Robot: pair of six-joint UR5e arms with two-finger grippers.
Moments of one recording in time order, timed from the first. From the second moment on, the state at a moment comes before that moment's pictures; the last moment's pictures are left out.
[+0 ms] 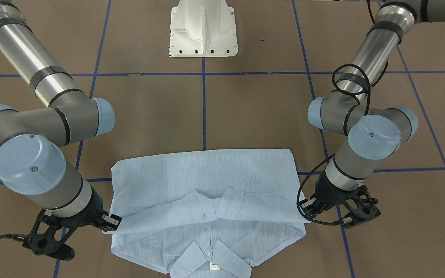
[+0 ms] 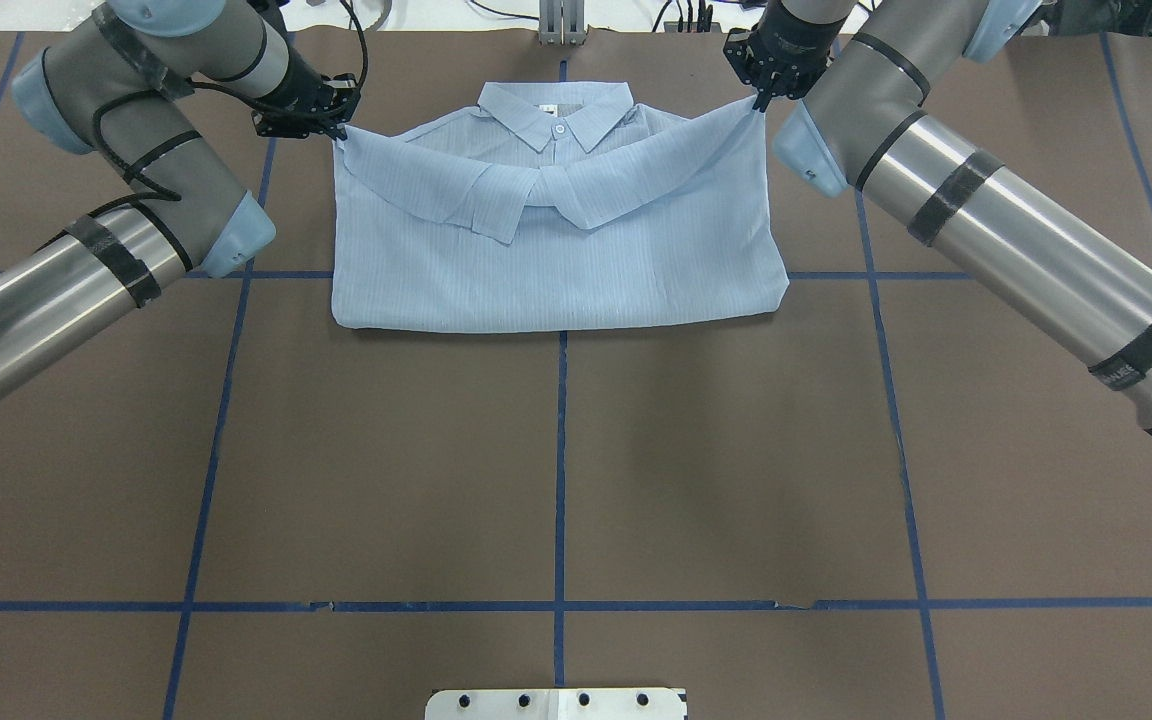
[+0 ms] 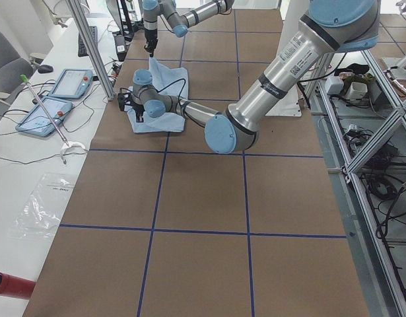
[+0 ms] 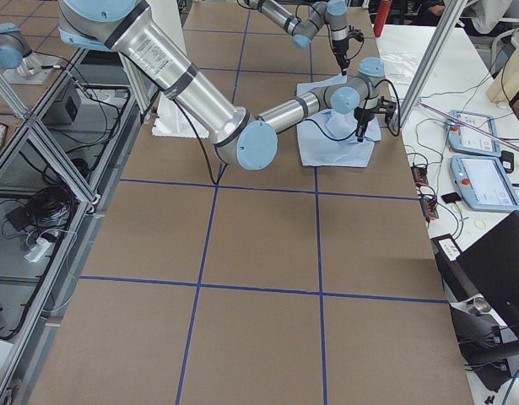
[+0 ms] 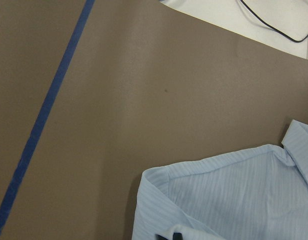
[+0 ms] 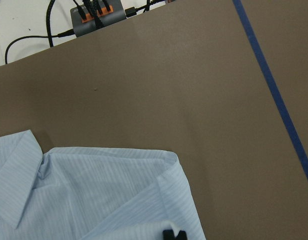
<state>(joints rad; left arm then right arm) -0.94 -2.35 -1.07 -2.19 -2.01 -1.28 0.98 -0.67 1.07 -1.33 2.09 1.18</state>
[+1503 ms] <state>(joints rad) -0.95 -2.34 -1.08 -2.23 -2.01 -1.31 0.94 -0.78 1.16 -1.26 2.05 1.14</state>
